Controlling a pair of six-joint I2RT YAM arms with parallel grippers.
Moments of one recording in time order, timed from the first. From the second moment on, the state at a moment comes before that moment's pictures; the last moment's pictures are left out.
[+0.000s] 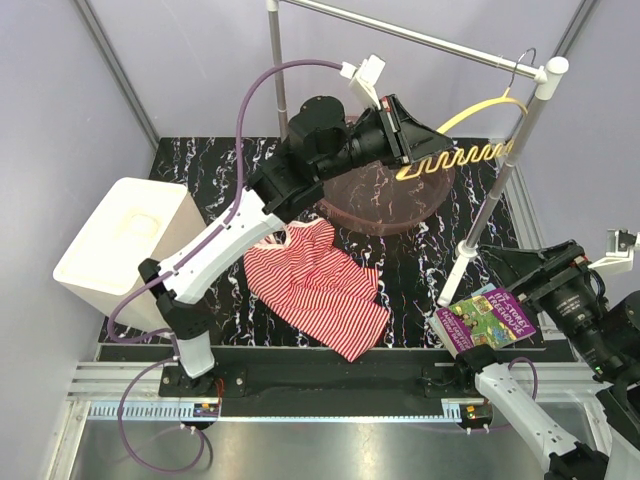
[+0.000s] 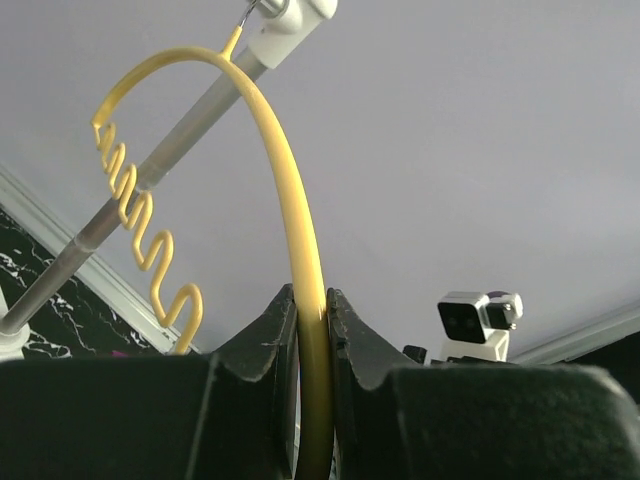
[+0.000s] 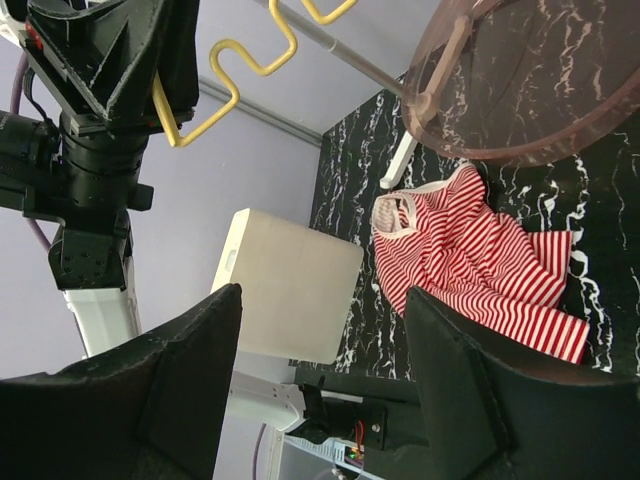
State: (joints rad) left arm -0.94 1.79 2.21 -0.26 0.25 -0.93; right arm 0.36 0.56 1.56 -1.09 -0.02 0.97
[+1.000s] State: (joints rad) left arm -0.77 1.15 1.57 -0.56 0.10 -0.63; right arm 0.36 0.59 1.54 -1.13 0.01 0.92
